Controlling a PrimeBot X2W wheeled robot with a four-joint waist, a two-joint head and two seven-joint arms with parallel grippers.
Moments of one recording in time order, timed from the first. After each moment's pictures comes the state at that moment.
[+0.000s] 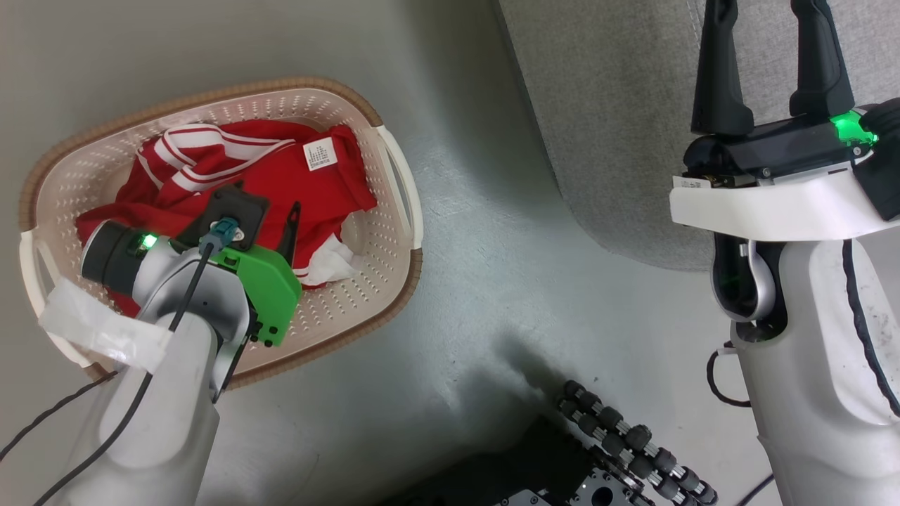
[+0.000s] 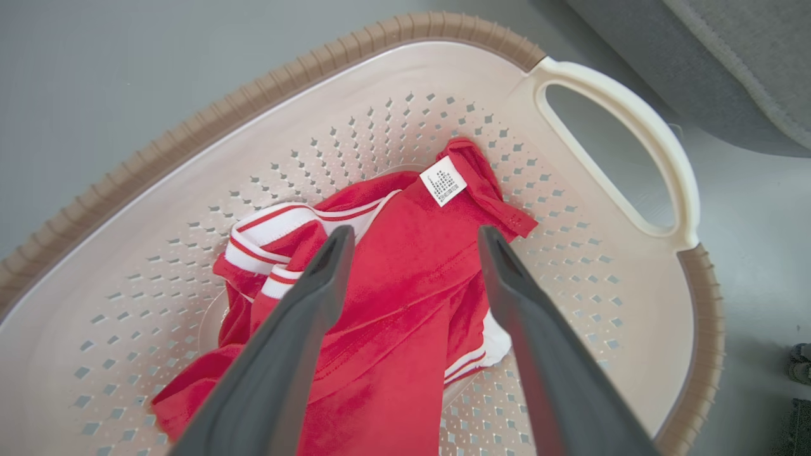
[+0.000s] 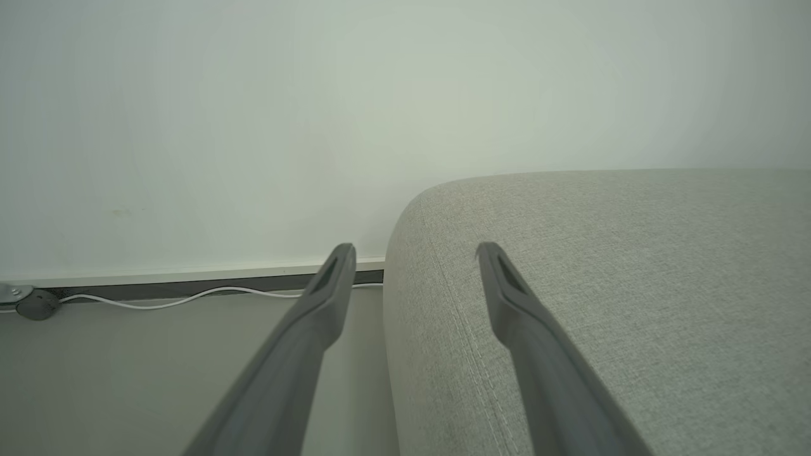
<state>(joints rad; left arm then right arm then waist) -0.49 0.17 -0.36 0.31 -0.07 -0.11 0.18 -0.44 -0.05 0.21 -0.15 0.19 -0.09 -0.25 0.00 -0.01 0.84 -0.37</state>
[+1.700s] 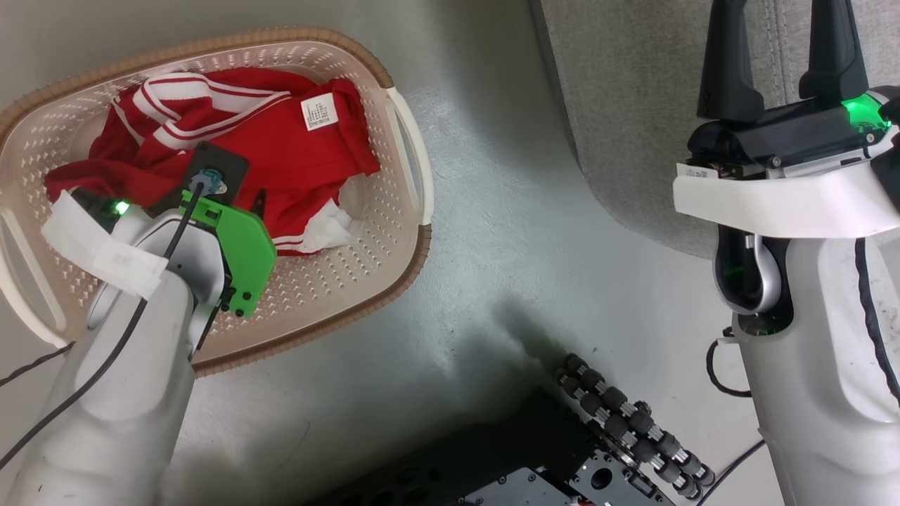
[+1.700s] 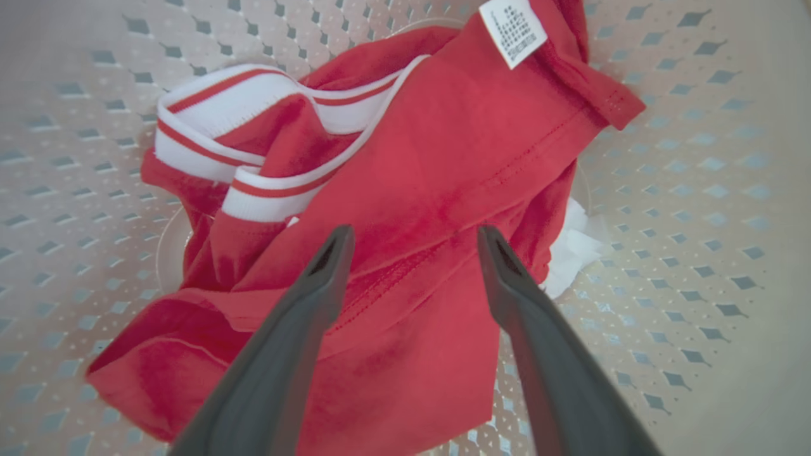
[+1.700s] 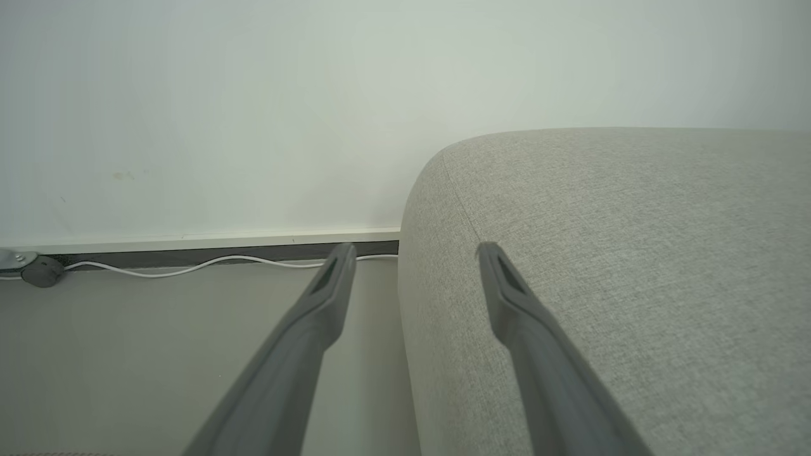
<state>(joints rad) -0.62 0.21 -0.40 0.43 -0.08 -0.12 0.34 -0.47 -0.05 0.21 -0.19 0.19 -0.10 -0.26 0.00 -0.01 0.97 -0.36</state>
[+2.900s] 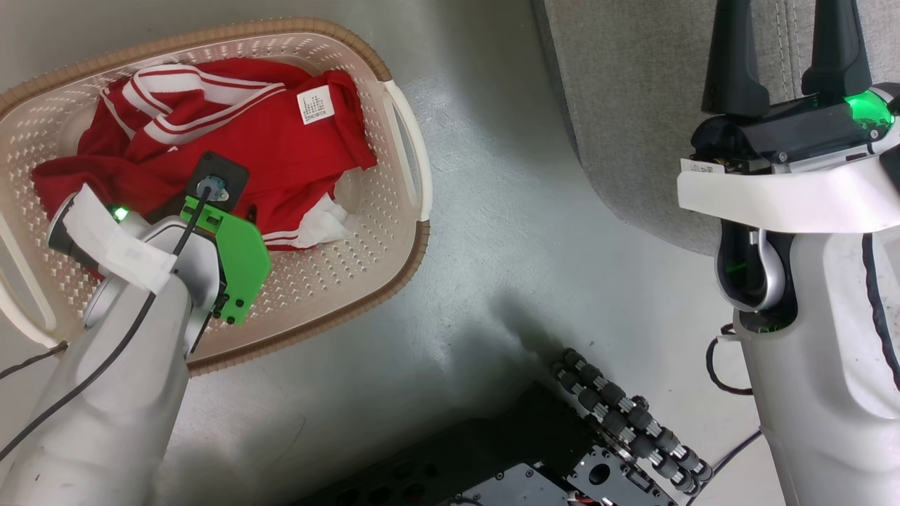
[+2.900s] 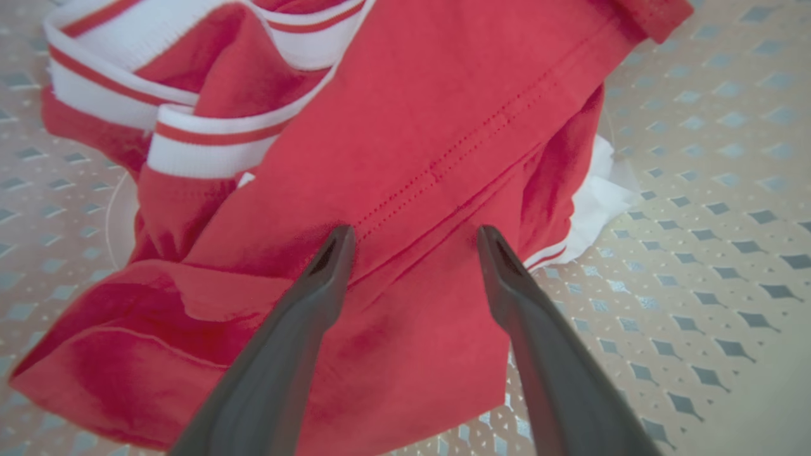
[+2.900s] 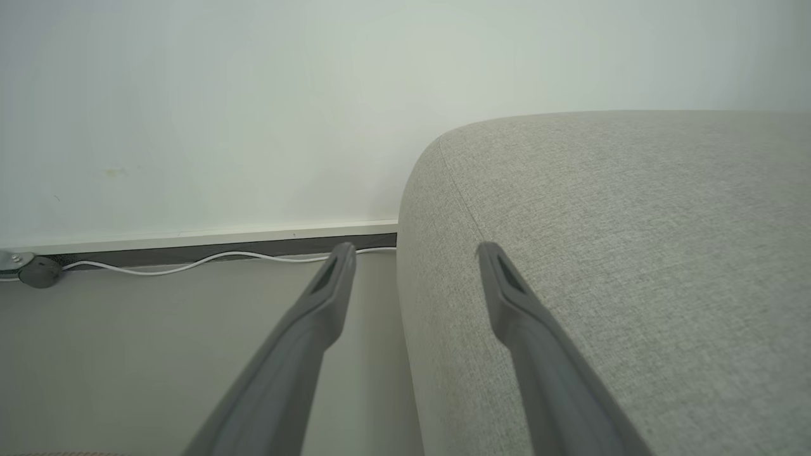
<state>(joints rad) -0.65 0.23 -0.46 0.52 -0.08 -0.12 0.34 -0.47 -0.05 0.21 -0.19 0.22 -0.10 -0.26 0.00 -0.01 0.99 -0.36</state>
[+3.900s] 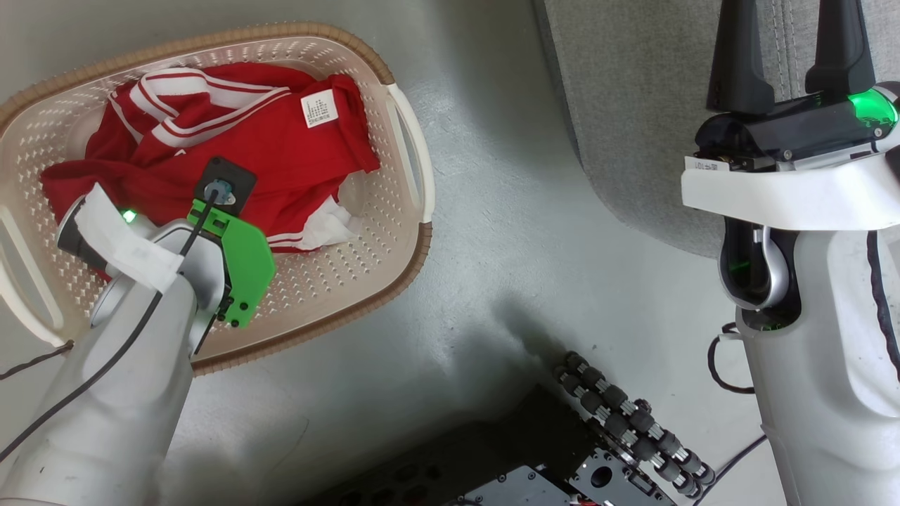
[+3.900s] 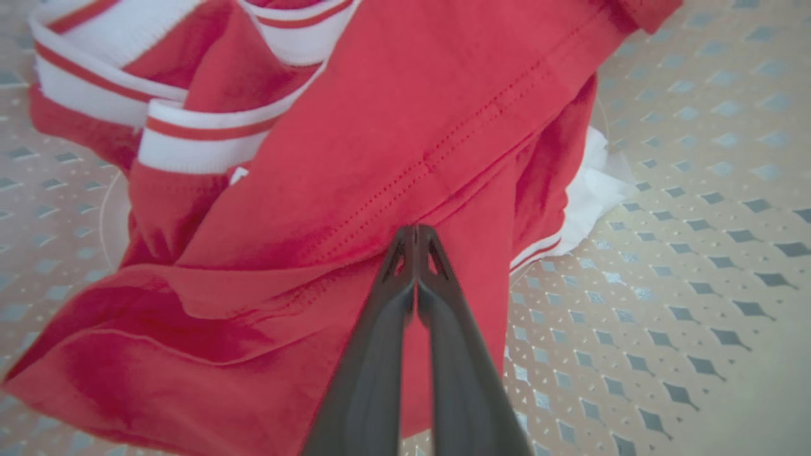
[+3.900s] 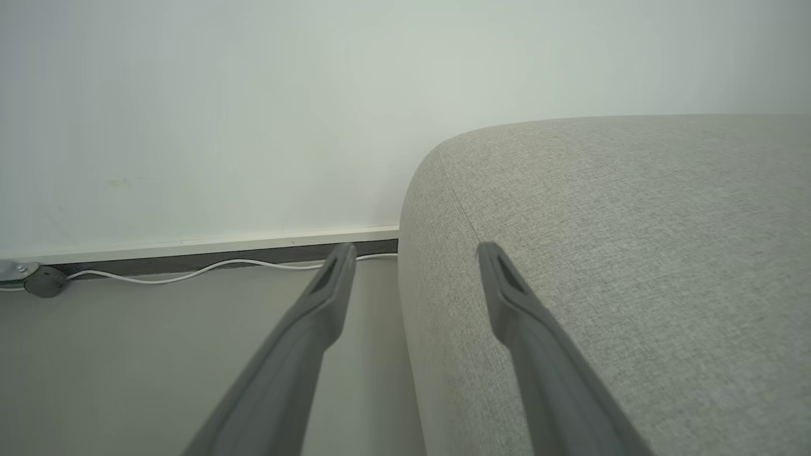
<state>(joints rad) -0.68 0.23 -0.51 0.58 -0.11 -0.12 0.31 -0.47 -0.05 0.20 -0.19 0.23 -0.09 -0.26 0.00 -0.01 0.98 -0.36</state>
